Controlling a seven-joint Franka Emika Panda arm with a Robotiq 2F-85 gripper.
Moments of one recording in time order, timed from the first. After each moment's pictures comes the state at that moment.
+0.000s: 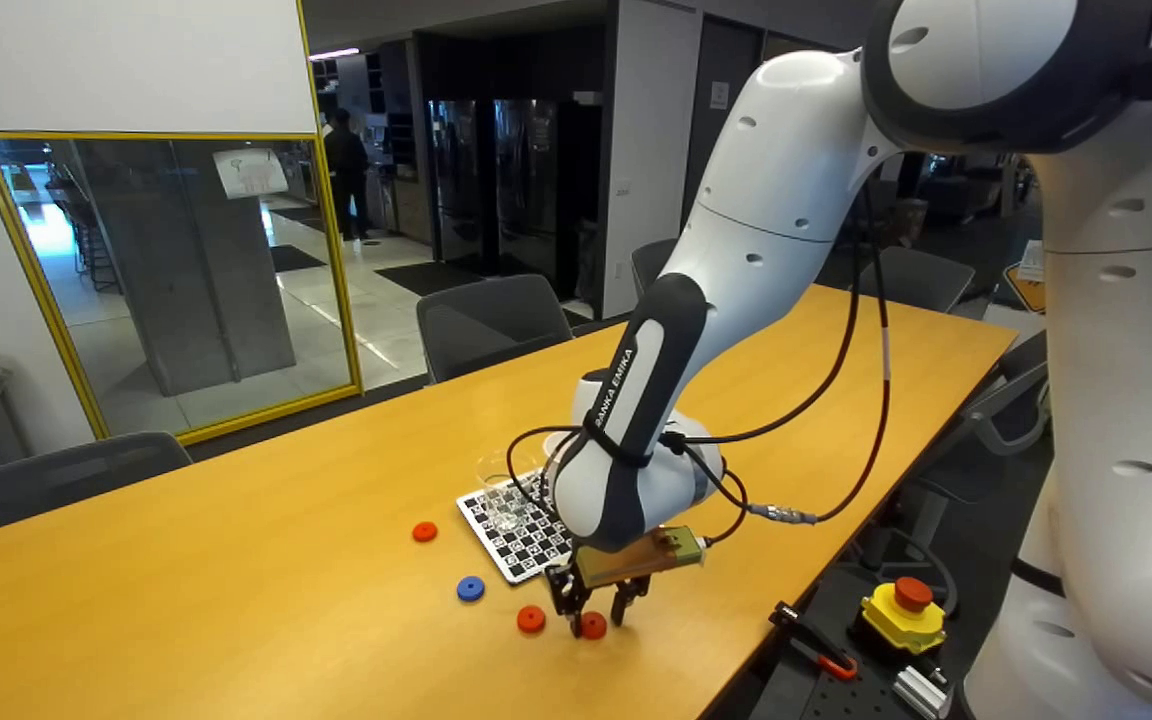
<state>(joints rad) 0.10 0.33 0.04 -2.60 0.26 2.87 0.36</state>
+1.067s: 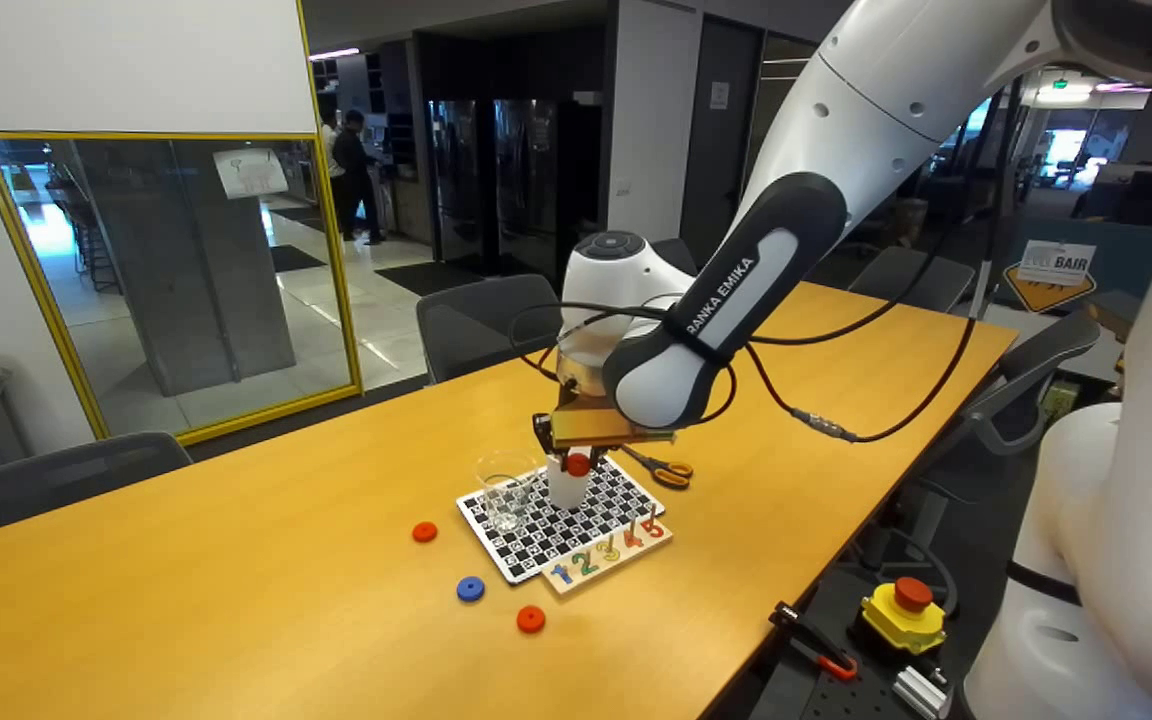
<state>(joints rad) 0.22 0.04 -0.25 -2.51 -0.47 2.78 1.04</state>
